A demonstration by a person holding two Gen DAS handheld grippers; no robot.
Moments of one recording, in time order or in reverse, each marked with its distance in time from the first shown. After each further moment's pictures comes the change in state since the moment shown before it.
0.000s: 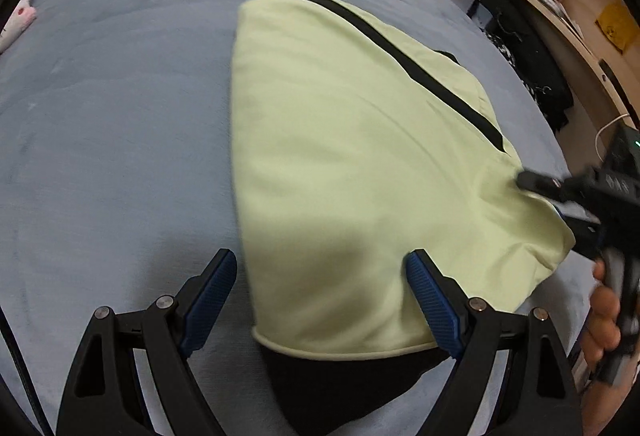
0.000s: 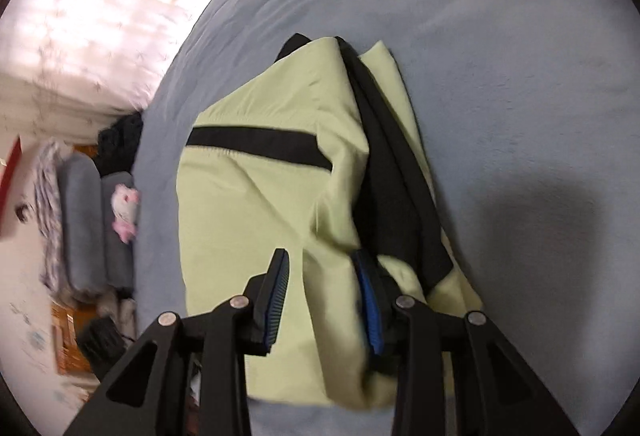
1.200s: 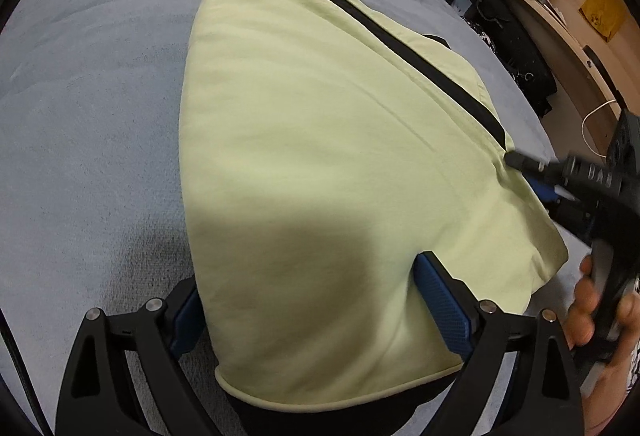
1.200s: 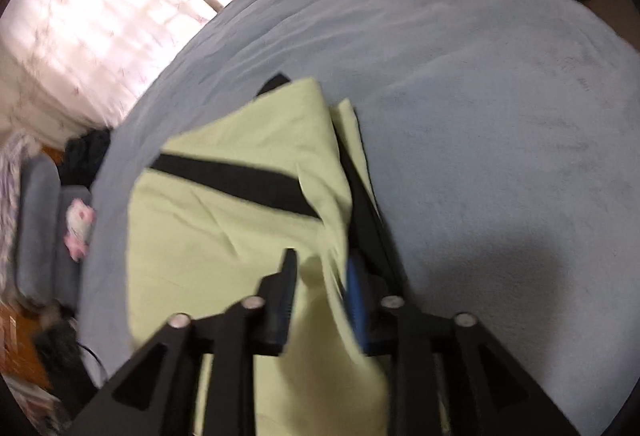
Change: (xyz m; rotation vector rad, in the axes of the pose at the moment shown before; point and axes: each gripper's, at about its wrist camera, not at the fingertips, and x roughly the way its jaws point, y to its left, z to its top) left arm 0.021 0.004 -0.013 0.039 0.023 -0.079; right arm -0.004 0.003 -0.002 -0.094 -0.226 -0.187
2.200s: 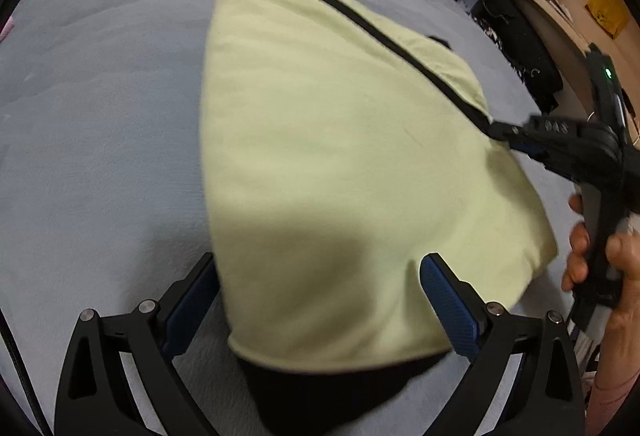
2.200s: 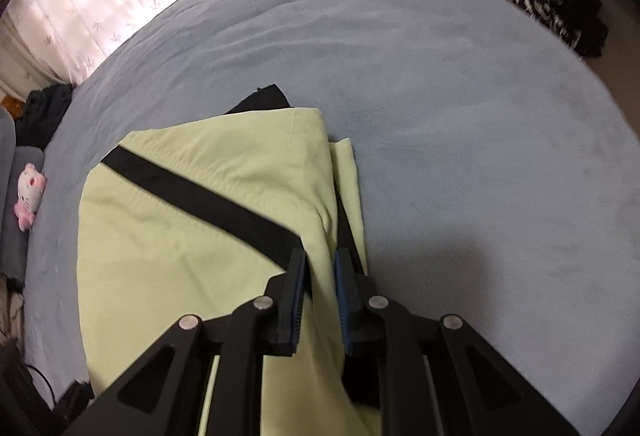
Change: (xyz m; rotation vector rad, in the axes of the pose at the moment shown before) left arm -0.026 -0.001 0.008 -0.001 0.022 0.037; right arm 0.013 0.039 0.029 -0.186 0.054 -0.233
